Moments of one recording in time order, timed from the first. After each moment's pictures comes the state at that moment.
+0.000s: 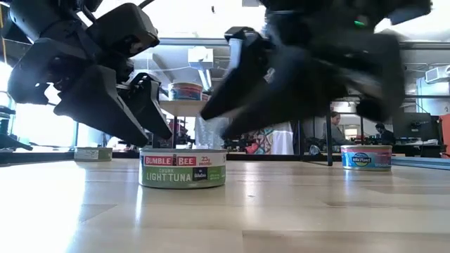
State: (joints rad) left arm -0.44 1.62 0.69 0.13 -0.33 -0.10; right arm 0.49 1.97 1.16 0.05 0.32 -0.37
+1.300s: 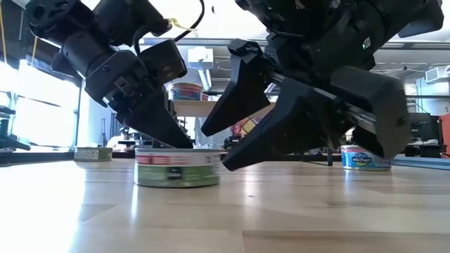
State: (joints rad) left arm -0.24 1.72 0.63 0.33 -0.10 -0.26; right arm 0.49 2.01 1.15 0.10 0.41 -0.34
